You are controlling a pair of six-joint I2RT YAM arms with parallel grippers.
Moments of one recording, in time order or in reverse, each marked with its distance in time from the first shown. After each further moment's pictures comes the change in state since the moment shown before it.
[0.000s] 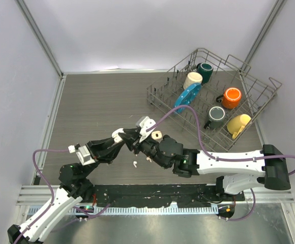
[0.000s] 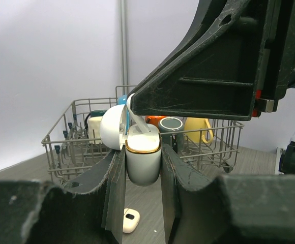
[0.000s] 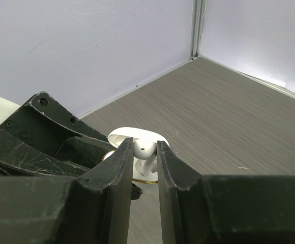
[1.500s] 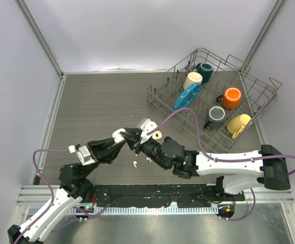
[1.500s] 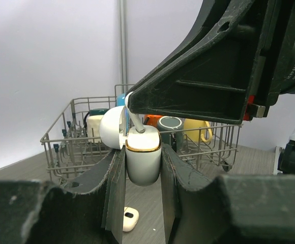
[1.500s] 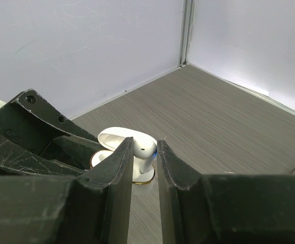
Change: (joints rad) left arm 0.000 -0.006 0.000 -0.010 0.002 -0.001; right arm 0.000 0.002 -0.044 0.090 0.023 -0.086
